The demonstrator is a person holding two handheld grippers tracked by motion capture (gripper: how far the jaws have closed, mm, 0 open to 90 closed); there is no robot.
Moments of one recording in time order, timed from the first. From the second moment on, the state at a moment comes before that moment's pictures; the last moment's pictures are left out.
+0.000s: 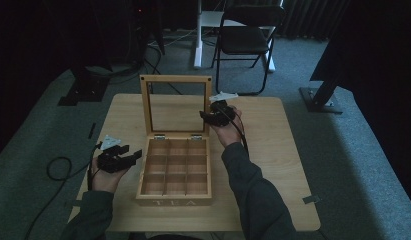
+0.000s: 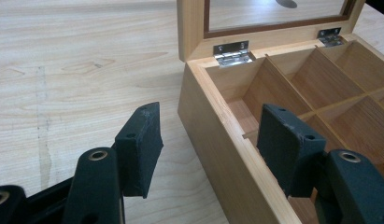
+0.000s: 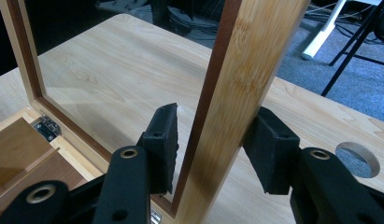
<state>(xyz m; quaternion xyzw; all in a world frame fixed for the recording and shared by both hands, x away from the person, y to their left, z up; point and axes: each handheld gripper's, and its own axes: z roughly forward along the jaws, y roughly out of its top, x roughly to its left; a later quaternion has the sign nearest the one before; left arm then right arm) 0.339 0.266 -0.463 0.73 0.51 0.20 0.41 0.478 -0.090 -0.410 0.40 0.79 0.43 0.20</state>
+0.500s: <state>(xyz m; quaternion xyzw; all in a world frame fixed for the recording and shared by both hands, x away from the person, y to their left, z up) 0.346 0.259 -0.458 0.73 0.51 0.21 0.41 0.470 -0.093 -0.411 0.38 0.78 0.44 0.21</state>
